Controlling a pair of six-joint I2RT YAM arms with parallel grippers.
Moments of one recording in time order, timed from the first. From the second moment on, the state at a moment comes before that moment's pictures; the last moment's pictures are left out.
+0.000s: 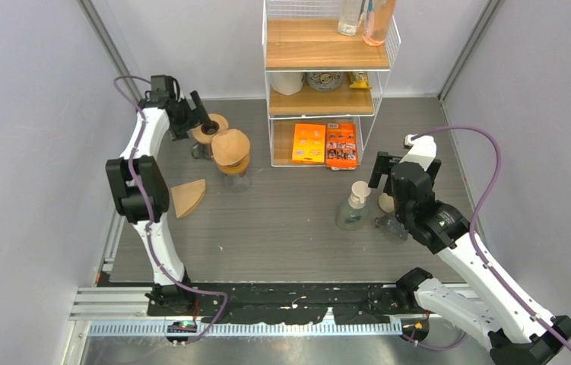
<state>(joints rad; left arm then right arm) 0.08 2.05 1.84 -0.69 0.18 -0.39 0.55 0.79 0.88 -0.53 0.69 0.33</state>
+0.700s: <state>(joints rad) 0.08 1.23 1.01 -0.58 -0.15 -0.58 0.55 0.80 0.83 -0.38 0.67 0.31</state>
